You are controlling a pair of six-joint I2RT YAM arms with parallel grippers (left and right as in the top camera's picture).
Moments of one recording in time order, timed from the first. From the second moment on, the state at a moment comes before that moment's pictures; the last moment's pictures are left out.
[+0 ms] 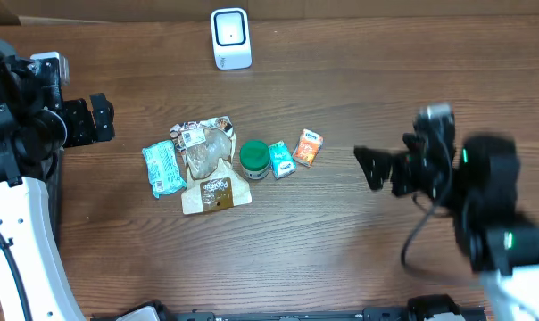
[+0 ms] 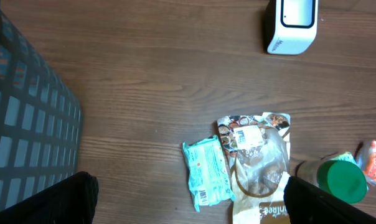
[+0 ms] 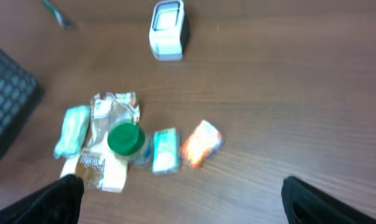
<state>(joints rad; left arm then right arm) 0.35 1.38 1.58 -1.09 0.24 0.14 0.11 0.95 1.03 -0.72 -0.39 0.09</state>
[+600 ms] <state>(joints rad) 0.35 1.38 1.58 -1.10 0.24 0.14 0.17 1.61 1.35 -0.63 -0.55 0.30</state>
